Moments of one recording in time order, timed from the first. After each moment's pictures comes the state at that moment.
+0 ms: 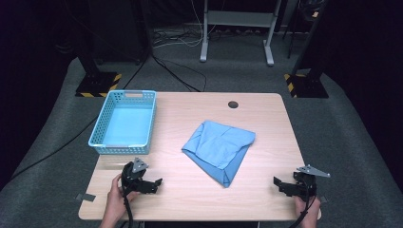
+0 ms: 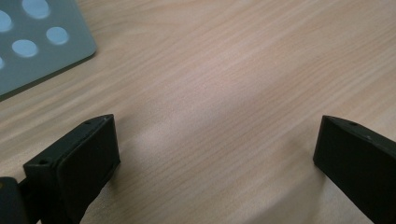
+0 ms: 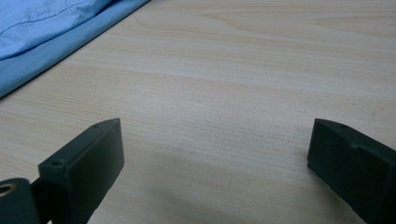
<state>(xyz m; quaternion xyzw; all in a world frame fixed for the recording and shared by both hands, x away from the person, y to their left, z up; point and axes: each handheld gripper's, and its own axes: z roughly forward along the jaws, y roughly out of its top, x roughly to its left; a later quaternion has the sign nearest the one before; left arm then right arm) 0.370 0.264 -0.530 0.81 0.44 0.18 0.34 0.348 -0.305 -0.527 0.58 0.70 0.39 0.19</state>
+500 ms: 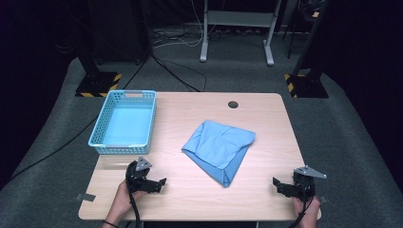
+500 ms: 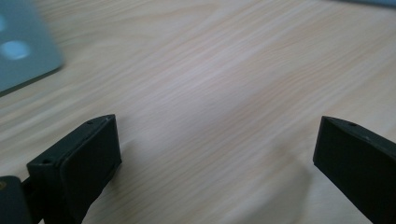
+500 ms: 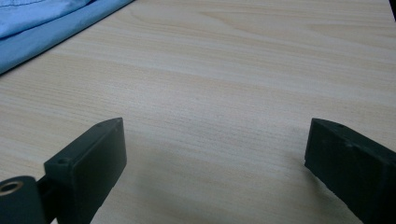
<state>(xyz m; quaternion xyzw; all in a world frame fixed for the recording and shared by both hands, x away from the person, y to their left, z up) 0.372 0.251 -0.526 0.81 0.43 0.15 0.37 0.344 -0.297 -0.525 0.57 0.71 0.36 0.22</state>
